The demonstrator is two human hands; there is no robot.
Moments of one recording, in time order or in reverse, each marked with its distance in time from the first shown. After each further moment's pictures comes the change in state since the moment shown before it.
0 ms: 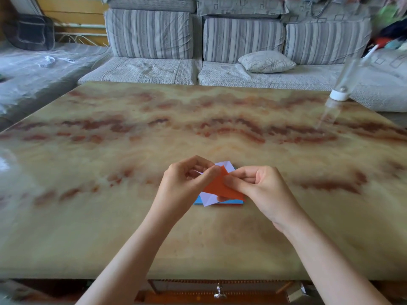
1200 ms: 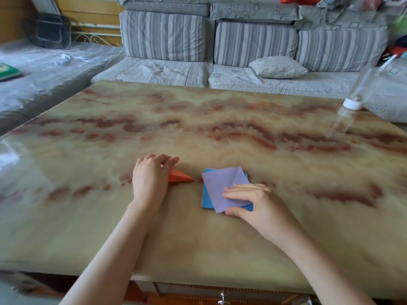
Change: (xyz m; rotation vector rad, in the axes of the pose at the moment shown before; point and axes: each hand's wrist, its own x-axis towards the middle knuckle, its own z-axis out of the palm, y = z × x) left_hand 0.047 -0.068 -0.054 0.599 0.388 -0.065; right_hand 0.014 0.042 0.003 -0.868 -0.056 -0.268
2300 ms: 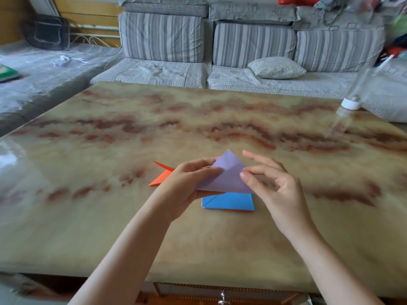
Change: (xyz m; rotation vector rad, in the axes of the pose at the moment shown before) left_hand -0.039 0.068 -0.021 -1.048 -0.800 -0.280; right_hand 0.001 -0.013 -0.021 0.573 0.390 -0.028
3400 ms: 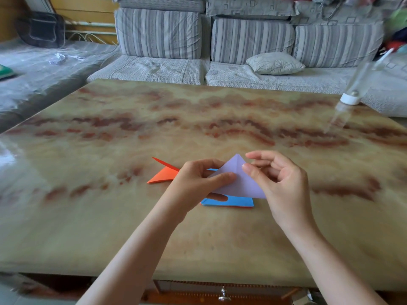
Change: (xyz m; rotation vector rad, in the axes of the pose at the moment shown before) left_hand -0.007 -0.001 0.018 0.278 0.055 0.083; right_hand 0.000 -0.015 0.004 0.123 0.151 0.081
